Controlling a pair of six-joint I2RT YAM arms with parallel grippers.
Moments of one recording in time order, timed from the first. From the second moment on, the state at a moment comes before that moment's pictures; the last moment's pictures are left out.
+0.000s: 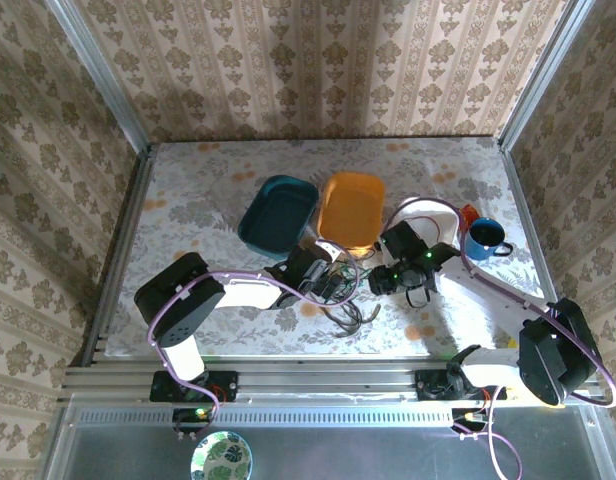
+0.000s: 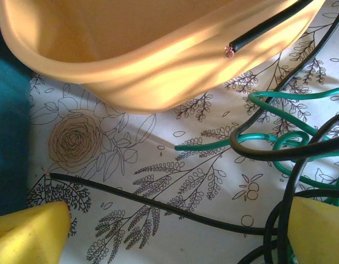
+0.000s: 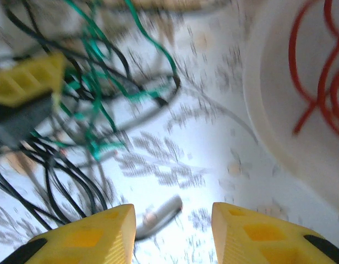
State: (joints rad) left arm -0.98 1.75 0.79 0.17 -0.33 -0.08; right arm 0.51 1.28 0.79 -0.71 -0.07 0.34
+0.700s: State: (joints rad) left arm -0.98 1.75 0.80 0.16 -0.33 -0.08; right arm 0.16 1.51 0.89 -0.76 -0.03 0.41
